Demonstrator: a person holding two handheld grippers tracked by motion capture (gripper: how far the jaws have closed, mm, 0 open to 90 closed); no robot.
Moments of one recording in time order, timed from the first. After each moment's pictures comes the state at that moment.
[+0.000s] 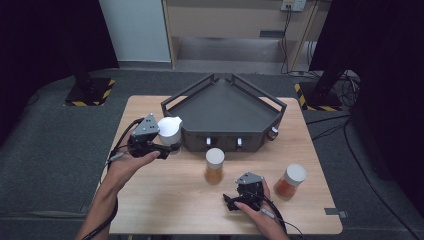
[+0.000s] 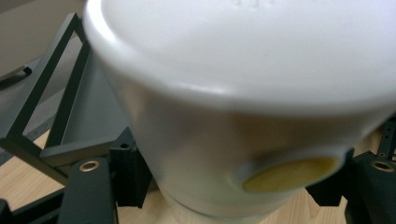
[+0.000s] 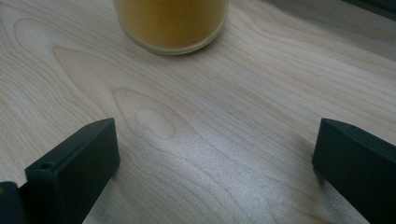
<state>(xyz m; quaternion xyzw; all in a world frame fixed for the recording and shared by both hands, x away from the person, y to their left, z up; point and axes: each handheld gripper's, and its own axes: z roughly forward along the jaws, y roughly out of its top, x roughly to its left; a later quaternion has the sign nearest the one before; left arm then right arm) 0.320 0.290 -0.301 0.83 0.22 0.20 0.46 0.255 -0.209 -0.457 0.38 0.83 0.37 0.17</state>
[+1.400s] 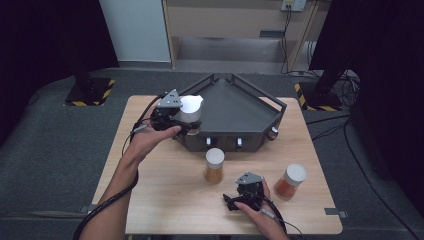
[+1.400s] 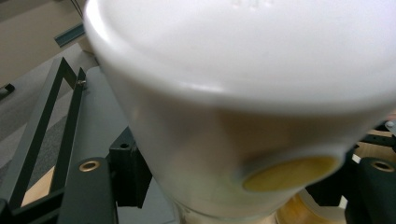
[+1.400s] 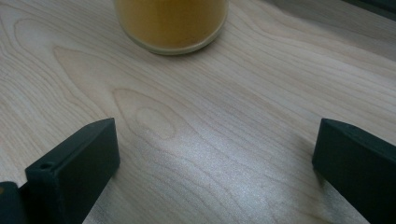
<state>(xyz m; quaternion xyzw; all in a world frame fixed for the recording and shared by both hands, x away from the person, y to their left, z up) 0.395 0.247 -0.277 0.84 0.19 0.19 0.47 0.255 -0.209 -0.457 0.38 0.83 0.37 0.17</state>
